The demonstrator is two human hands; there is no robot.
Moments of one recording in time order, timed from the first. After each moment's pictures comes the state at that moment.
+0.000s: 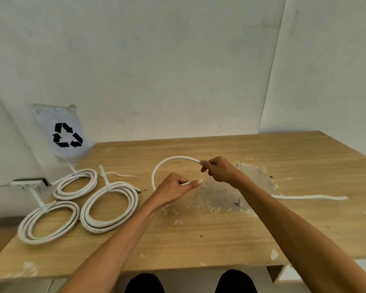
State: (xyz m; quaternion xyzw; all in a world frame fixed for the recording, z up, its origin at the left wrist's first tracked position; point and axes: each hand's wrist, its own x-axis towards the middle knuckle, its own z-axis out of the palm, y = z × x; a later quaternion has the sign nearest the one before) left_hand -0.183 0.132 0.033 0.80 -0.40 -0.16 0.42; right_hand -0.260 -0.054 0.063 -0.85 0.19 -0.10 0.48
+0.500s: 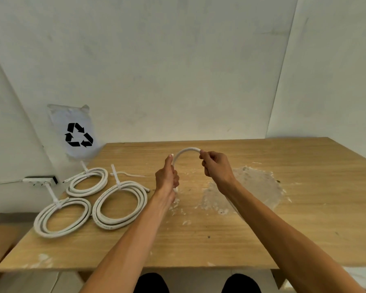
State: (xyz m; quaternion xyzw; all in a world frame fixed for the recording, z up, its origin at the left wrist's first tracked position) left_hand -0.181 0.136 0.062 0.60 0.01 -0.16 0.79; right_hand -0.258 0.008 0.079 -0.70 0.15 -0.28 0.63
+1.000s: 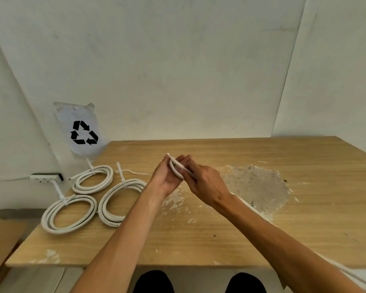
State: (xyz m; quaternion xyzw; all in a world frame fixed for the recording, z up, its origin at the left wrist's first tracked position) left_hand -0.156 0.157 0.069 0.34 0.00 -0.40 0.85; right_hand -0.267 0.054 0.062 -0.90 -0.08 -0.41 0.16
